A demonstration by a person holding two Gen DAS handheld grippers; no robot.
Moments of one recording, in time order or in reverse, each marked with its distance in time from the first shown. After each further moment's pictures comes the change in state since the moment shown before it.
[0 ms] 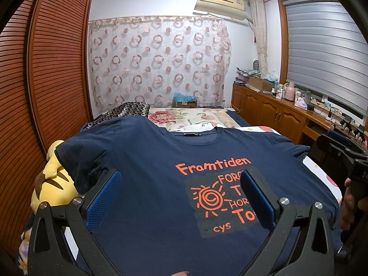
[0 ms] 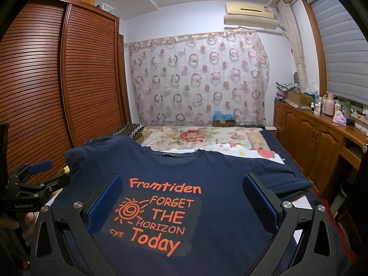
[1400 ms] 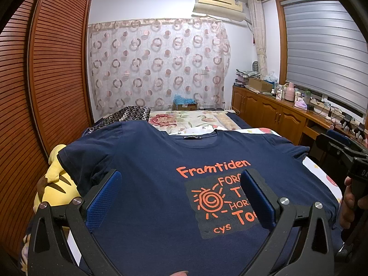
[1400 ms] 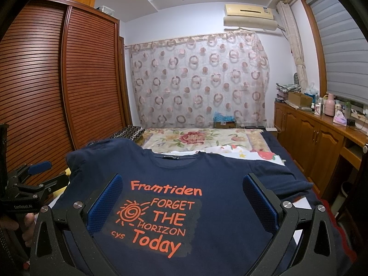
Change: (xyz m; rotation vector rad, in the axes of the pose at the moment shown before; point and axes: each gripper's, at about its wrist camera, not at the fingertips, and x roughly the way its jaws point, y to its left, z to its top) left arm -0.002 -0.001 0.005 0.003 -0.006 0.003; right arm -0.002 0.001 -0.001 0.005 -0.011 0.003
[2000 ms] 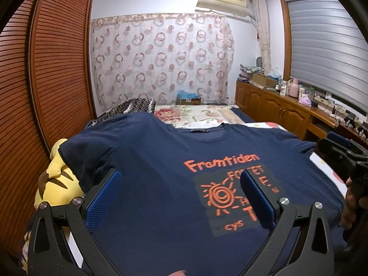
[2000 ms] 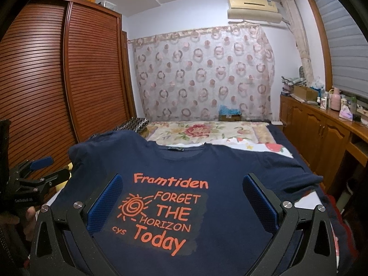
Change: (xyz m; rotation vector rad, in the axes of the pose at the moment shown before) left arm 0.009 0.018 -0.001 -0.001 0.036 0.020; right arm 0.022 -0.006 -0.003 0.009 0.051 0.049
